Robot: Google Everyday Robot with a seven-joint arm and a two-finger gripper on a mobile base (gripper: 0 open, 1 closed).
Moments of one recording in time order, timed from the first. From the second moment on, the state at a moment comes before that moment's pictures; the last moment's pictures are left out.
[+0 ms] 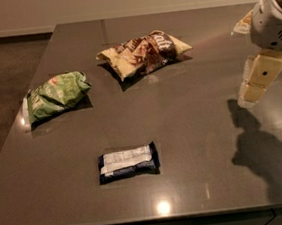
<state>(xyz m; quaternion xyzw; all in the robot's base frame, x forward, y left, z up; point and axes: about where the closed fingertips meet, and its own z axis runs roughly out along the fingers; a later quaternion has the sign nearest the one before) 0.492 -0.218 0.965 -0.61 0.77 -0.05 0.19</state>
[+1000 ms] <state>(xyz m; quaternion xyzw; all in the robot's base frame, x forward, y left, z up) 0.613 -0.210 0.930 -0.60 0.76 -0.04 0.24</state>
